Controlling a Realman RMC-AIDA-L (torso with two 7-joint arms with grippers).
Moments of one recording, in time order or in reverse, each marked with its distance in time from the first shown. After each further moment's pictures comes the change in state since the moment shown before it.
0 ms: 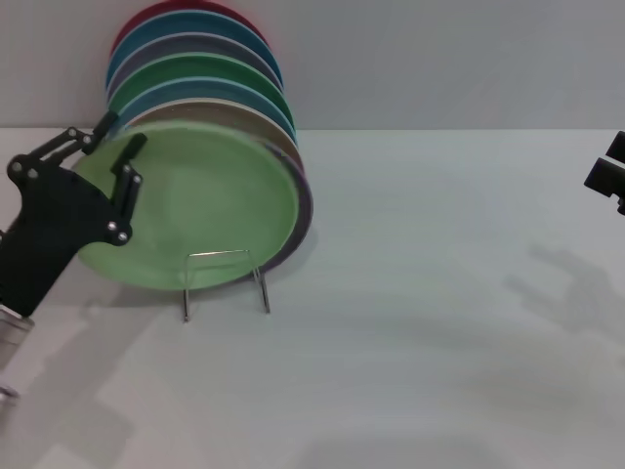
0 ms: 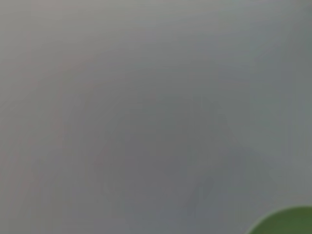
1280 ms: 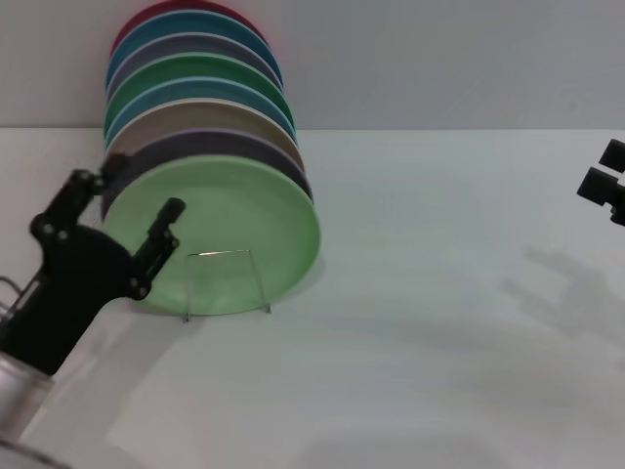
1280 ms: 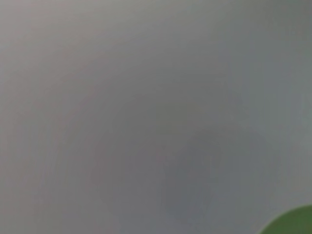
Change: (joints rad) left arm 0.142 -0.024 0.070 -0.144 0.000 -0.077 0.284; right arm 0.007 0.000 0.003 -0.009 -0.022 0.006 -0.007
